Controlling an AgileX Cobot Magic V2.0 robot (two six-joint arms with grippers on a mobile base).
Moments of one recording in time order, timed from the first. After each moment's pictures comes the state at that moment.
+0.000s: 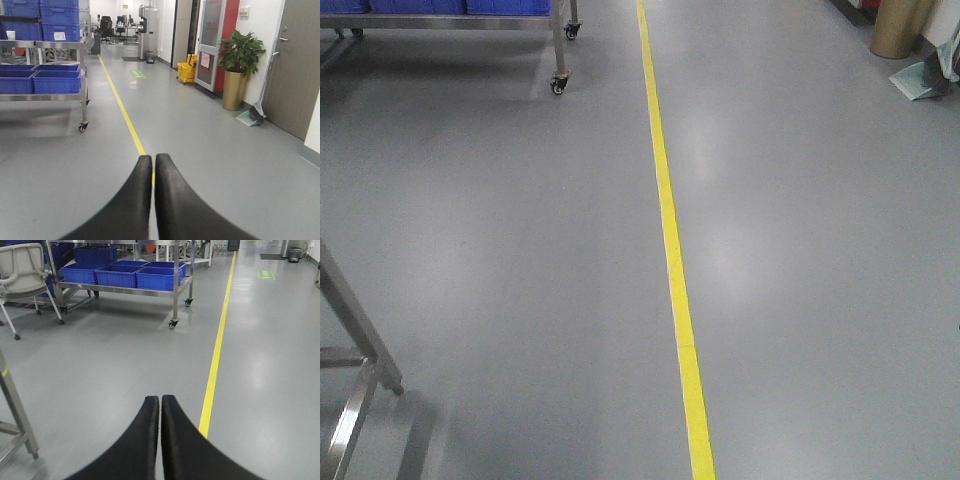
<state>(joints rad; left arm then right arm) -0.19 0.10 -0.36 -0.05 0.36 -0.02 0.33 0.32 -0.41 -0.08 0.35 0.09</state>
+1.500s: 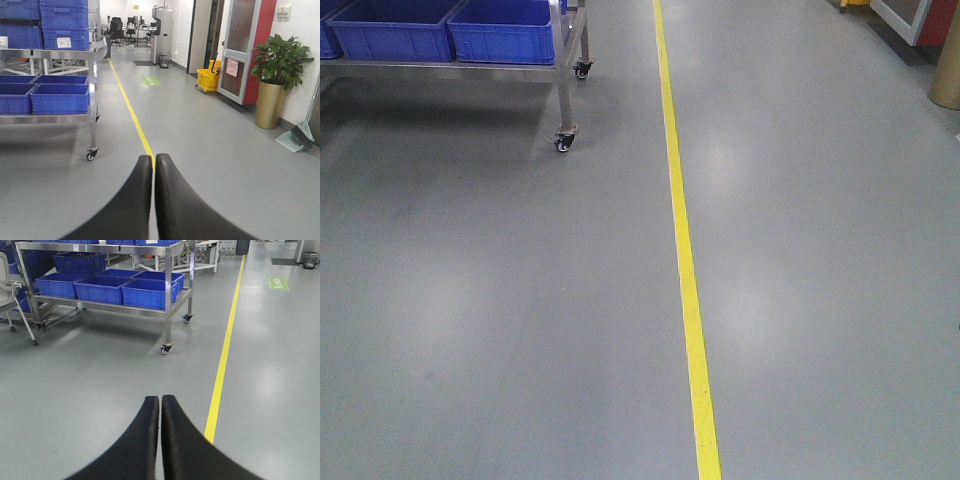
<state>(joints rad) -0.19 0.10 -0.36 -0.05 0.36 -0.02 0.33 0.32 -0.41 -0.08 0.35 0.09</state>
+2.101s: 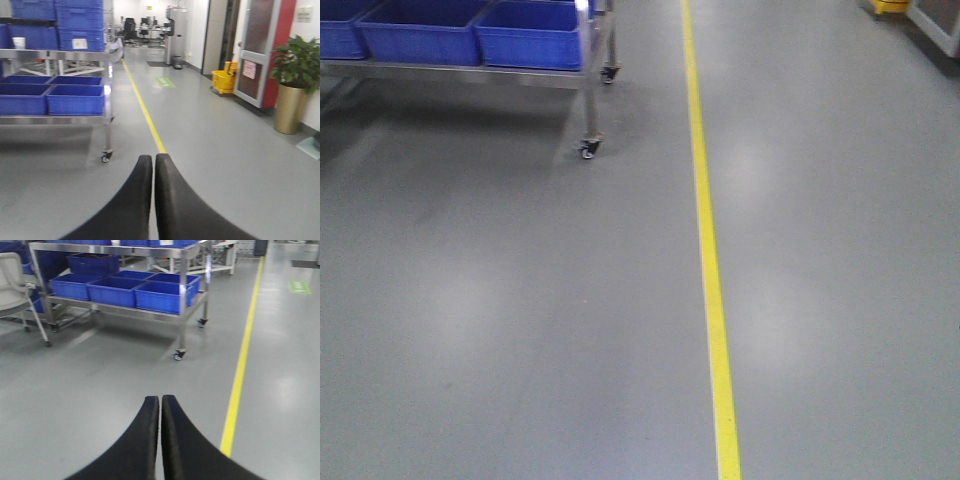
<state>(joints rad) -0.19 0.10 -0.36 -0.05 0.36 -0.02 0.33 0.32 -0.41 -0.08 0.35 0.09</state>
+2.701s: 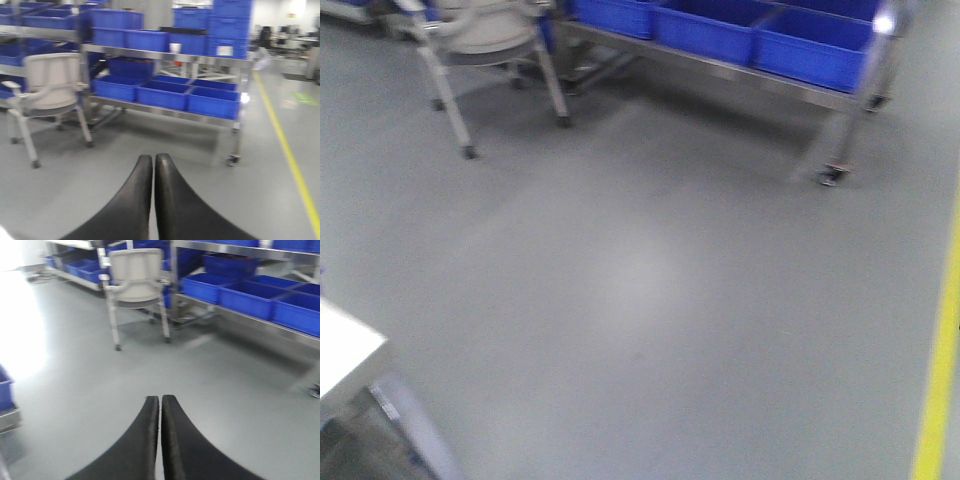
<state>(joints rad) -0.19 0.10 -0.36 -0.05 0.36 -0.02 0.33 0.32 -0.41 -0.08 0.35 0.09</state>
